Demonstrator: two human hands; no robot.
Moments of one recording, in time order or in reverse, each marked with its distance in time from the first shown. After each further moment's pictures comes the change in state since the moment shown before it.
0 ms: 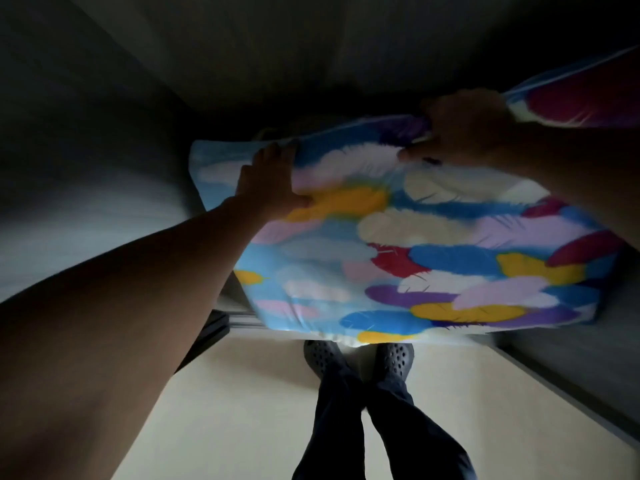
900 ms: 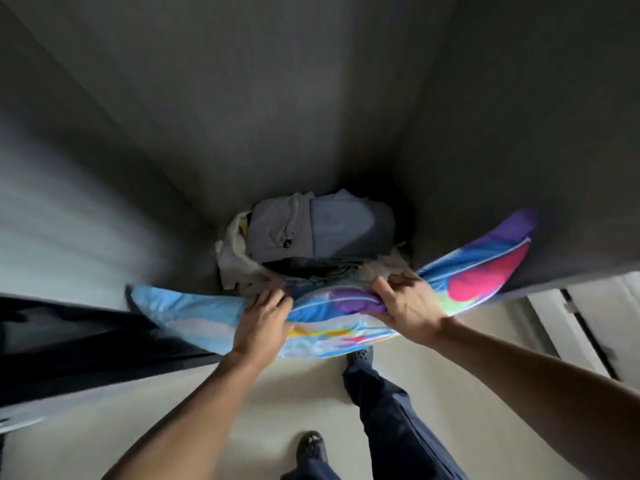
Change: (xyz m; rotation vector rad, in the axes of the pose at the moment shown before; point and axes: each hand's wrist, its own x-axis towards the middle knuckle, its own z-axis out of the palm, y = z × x) left_hand -0.393 0.081 -0.082 0.240 0.196 0.398; right_hand -0.407 -0.180 -0.129 0.056 0.360 -0.002
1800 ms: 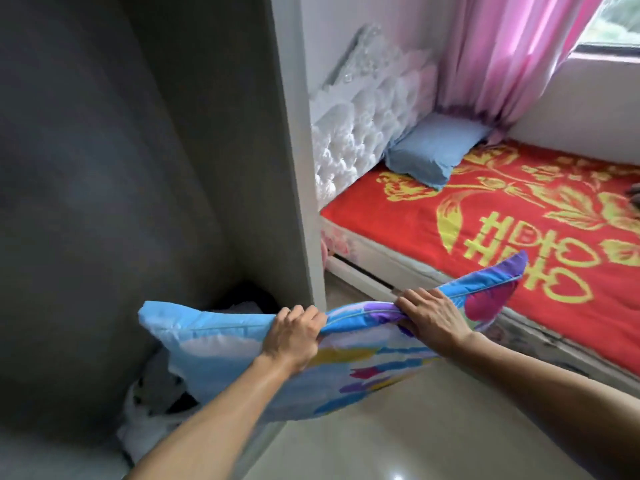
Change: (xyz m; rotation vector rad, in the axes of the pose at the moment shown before) left_hand -0.095 0.336 -0.164 0.301 0.351 0.803; right_hand -0.375 -0.016 -0.250 -0.339 0.240 0.637
